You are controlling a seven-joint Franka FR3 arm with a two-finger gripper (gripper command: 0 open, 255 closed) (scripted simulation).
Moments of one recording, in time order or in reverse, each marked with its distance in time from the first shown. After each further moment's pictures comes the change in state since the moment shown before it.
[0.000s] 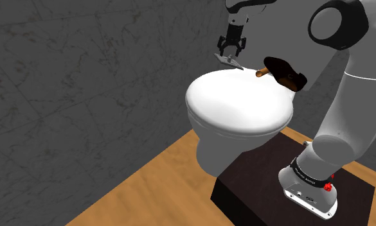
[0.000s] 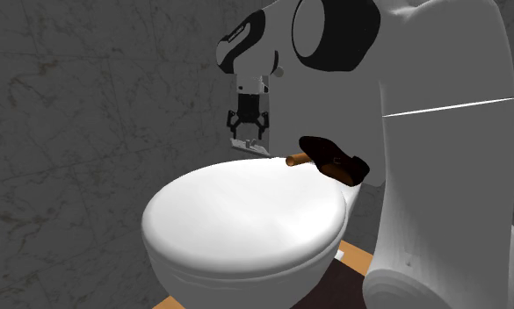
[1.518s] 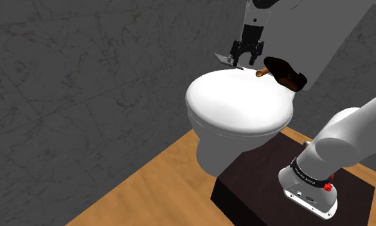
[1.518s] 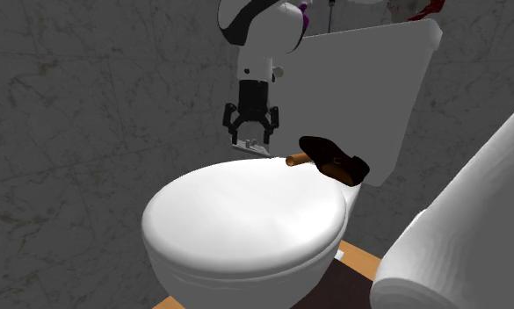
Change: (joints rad) arm 0.091 -0.589 0.088 -0.574 -0.054 -0.039 -0.036
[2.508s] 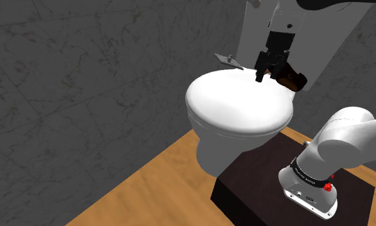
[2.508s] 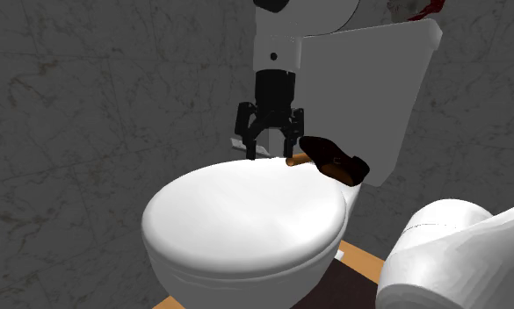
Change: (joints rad) arm 0.061 -0.453 0.065 -0.305 0.033 -0.173 -0.038
